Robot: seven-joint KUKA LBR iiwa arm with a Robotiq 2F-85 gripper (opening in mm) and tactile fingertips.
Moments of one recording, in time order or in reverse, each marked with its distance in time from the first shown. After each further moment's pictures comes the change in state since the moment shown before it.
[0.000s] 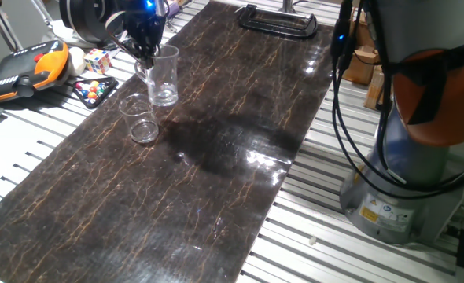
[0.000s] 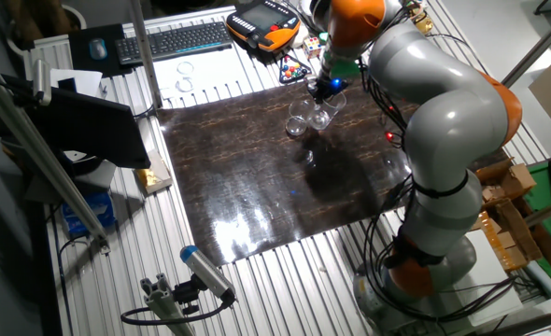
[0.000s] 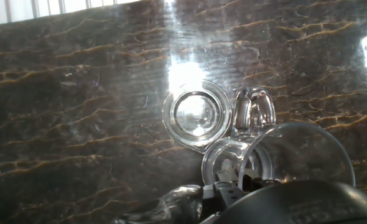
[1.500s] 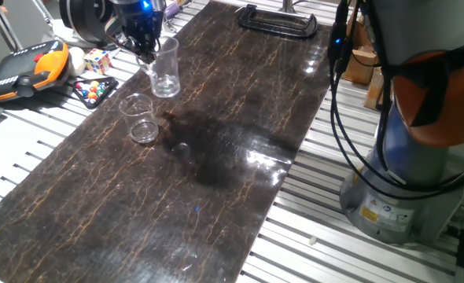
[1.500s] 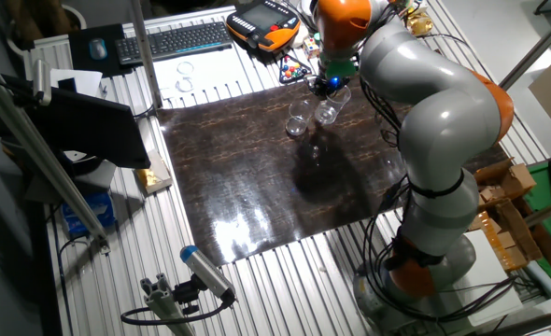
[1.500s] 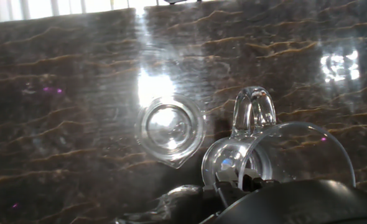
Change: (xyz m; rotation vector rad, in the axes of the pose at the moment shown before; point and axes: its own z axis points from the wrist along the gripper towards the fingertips) arm -0.011 -0.014 0.001 0.077 -0.018 -0.009
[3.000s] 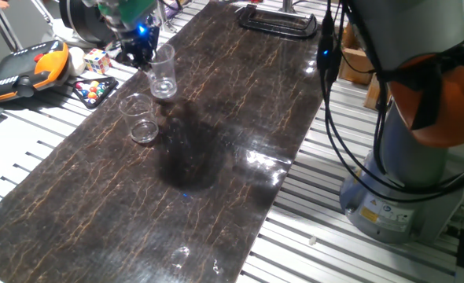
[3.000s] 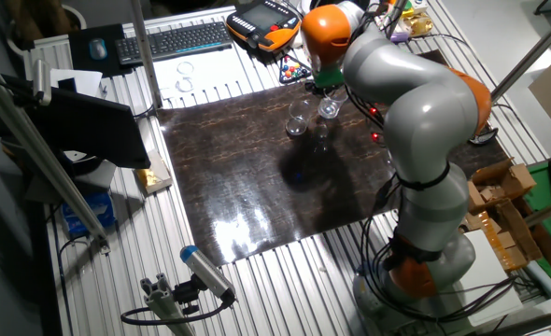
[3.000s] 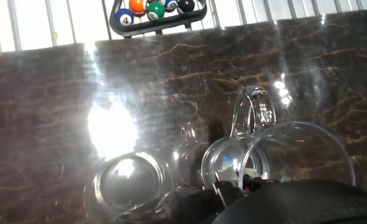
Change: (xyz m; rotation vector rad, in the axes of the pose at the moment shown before) arm -0.037 -0.026 0.050 0.169 -0.085 0.070
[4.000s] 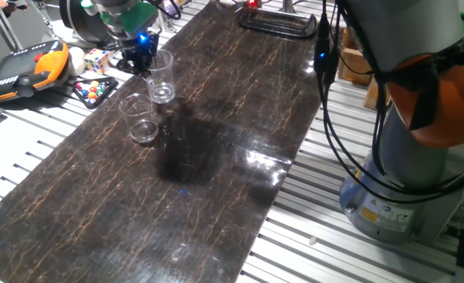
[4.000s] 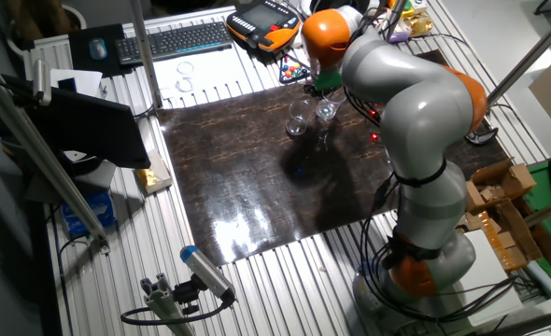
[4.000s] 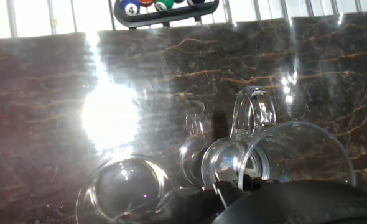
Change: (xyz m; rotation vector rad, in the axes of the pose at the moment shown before) arm -0.013 0.008 0.041 -0.011 -0.027 -0.008
